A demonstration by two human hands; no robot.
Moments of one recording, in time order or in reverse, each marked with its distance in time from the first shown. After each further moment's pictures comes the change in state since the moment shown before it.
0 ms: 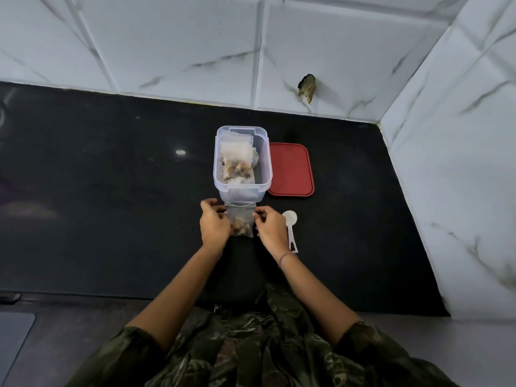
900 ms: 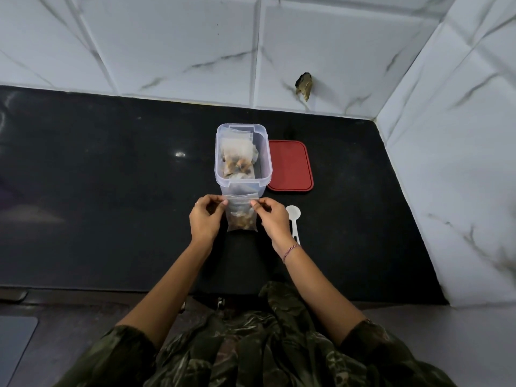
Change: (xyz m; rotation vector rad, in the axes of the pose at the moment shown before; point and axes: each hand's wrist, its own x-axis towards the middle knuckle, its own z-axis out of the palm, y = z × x) left_hand 0.005 -0.014 -0.026 -0.118 -0.029 0.207; right_hand -0.014 -0.012 -0.007 0.325 -0.018 0.072
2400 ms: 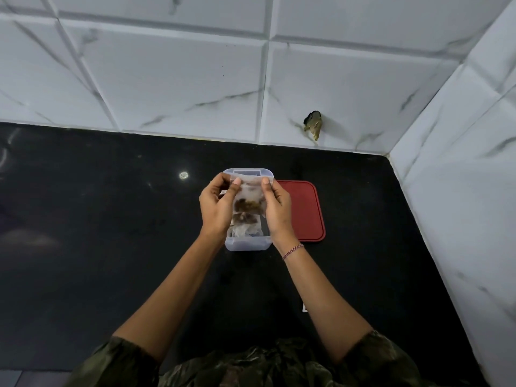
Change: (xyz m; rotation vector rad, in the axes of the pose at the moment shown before) left_hand 0.083 0.120 0.023 -0.398 -0.071 0.189; right_hand 0.089 -0.101 0.012 0.363 0.015 -0.279
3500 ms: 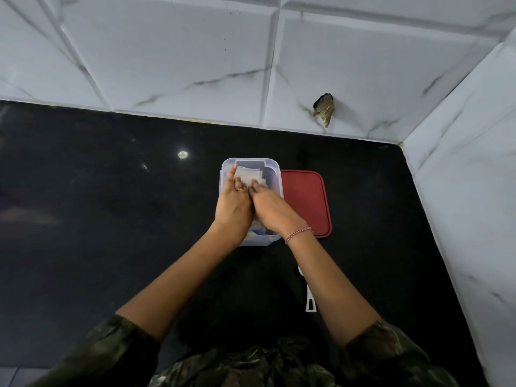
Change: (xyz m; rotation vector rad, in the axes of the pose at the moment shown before) left_hand 0.020 -0.019 0.019 2.221 -0.734 0.277; right_hand 0.029 -0.003 0.002 -1.234 -0.660 0.058
